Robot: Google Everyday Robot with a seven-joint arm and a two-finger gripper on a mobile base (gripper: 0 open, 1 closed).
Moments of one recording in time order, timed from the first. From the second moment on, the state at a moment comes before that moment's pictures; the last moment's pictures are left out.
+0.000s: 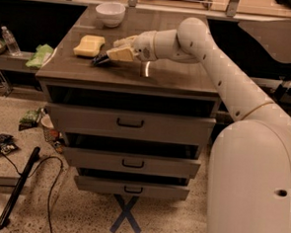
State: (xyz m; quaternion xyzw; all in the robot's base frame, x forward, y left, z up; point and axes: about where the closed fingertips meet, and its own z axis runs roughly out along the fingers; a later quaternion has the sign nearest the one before) arm 0.780 0.099 0.869 -0.49 0.63 0.35 0.49
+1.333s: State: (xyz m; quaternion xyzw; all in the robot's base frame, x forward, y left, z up) arm 0.812 -0.104 0.968 -0.46 0.66 0.17 0.57
